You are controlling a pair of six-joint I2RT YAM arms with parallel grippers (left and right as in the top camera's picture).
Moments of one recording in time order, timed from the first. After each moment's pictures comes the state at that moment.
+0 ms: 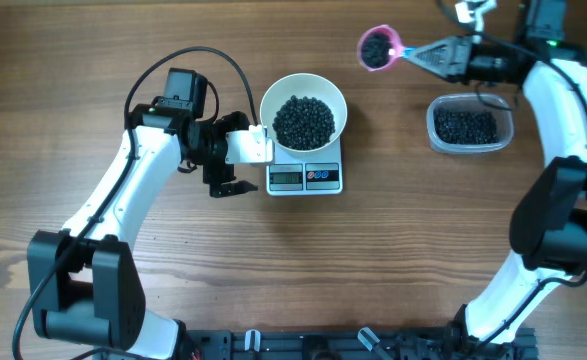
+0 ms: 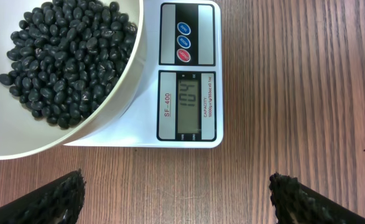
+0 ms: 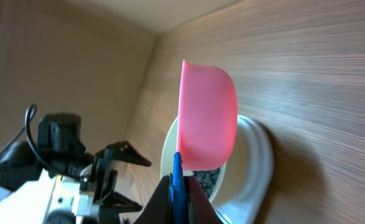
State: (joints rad) left arm -0.16 1.68 1.20 -0.87 0.55 1.38; right arm -0.15 2.01 1.68 -0.74 -1.20 0.03
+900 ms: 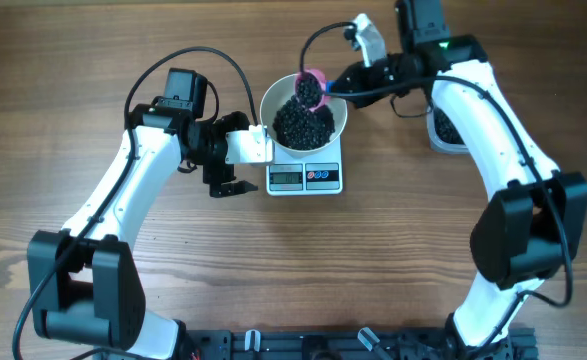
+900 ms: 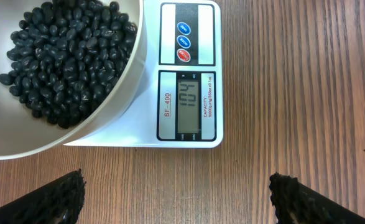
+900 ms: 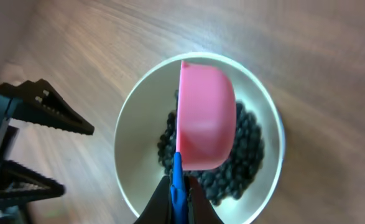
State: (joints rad) left arm -0.16 1.68 1.20 -0.87 0.55 1.38; right arm 0.24 1.95 1.72 -0.84 -0.63 -0.17
